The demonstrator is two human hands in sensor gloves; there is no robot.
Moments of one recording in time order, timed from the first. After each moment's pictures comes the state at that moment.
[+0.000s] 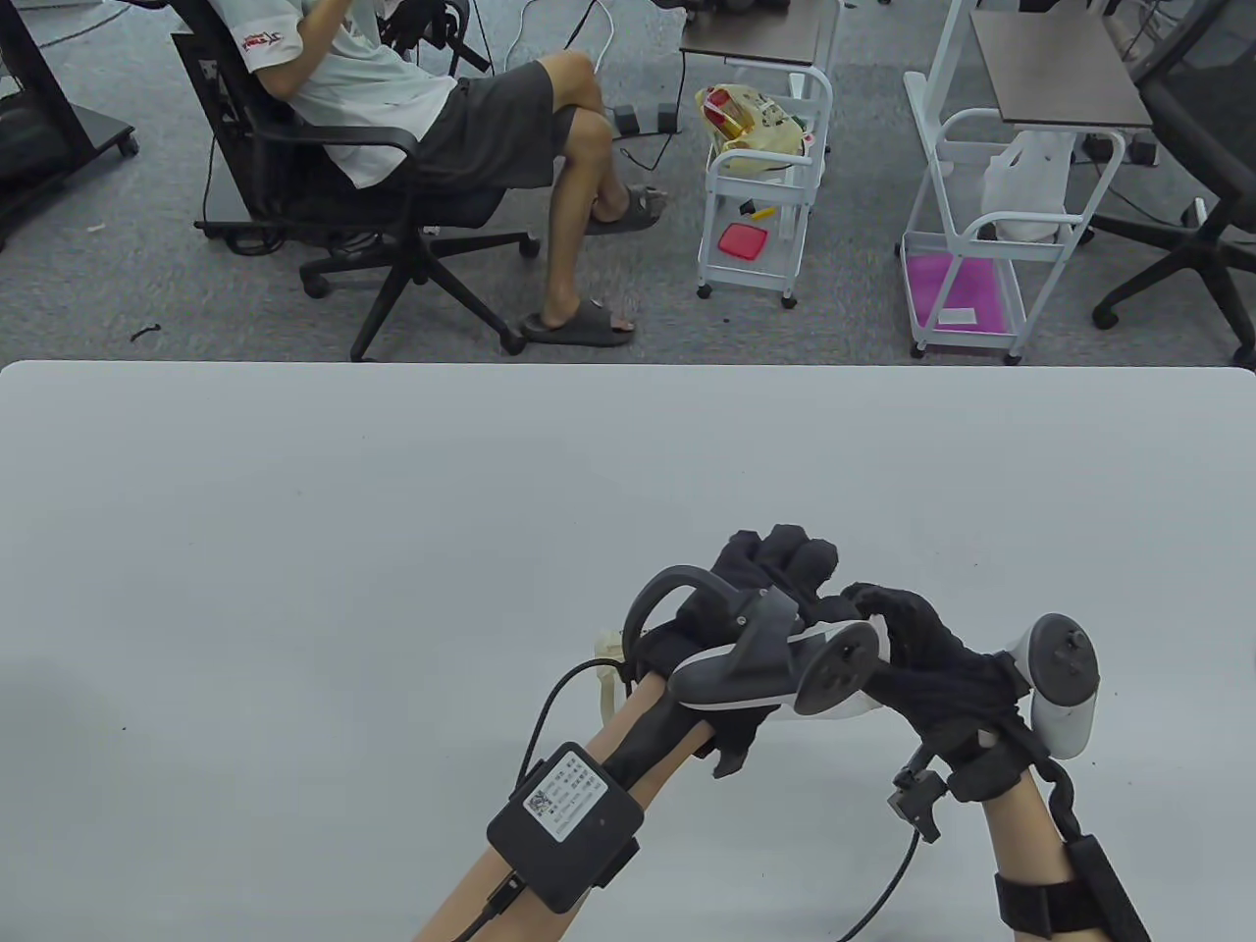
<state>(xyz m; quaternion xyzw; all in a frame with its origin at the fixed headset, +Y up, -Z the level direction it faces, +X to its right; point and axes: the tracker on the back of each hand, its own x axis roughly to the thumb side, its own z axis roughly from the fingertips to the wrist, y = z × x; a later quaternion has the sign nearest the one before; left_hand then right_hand) 0.039 -0.554 -0.271 0.06 -0.32 -0.05 0.94 0.263 -0.703 -0.293 0.19 0.03 0.73 0.65</state>
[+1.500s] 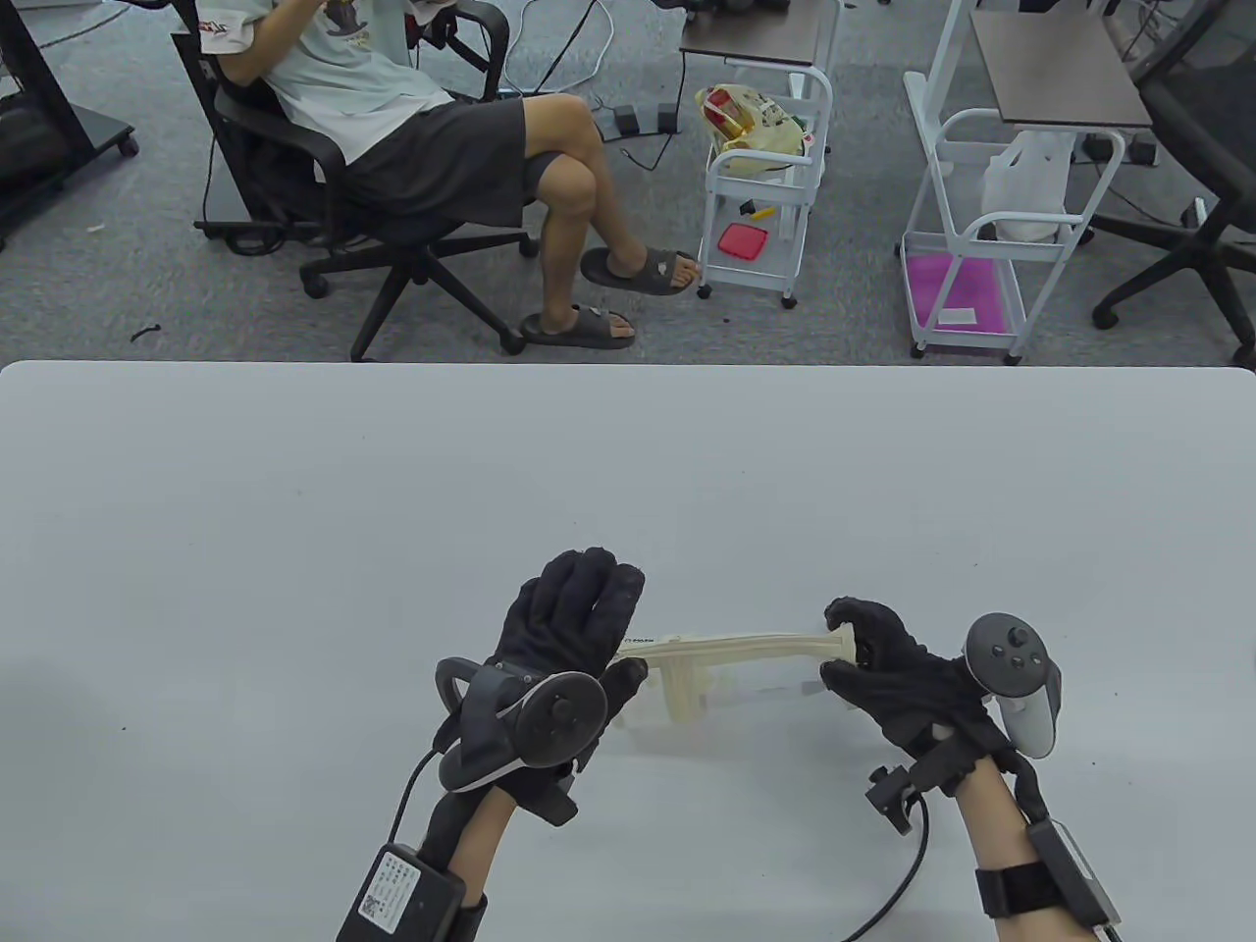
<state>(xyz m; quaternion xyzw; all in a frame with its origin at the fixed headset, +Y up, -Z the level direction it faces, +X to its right) -0.106 -0.643 -0.262 0.15 -0.22 0.12 0.96 0.258 -0.757 -0.312 0.08 0.09 0.82 0.56</state>
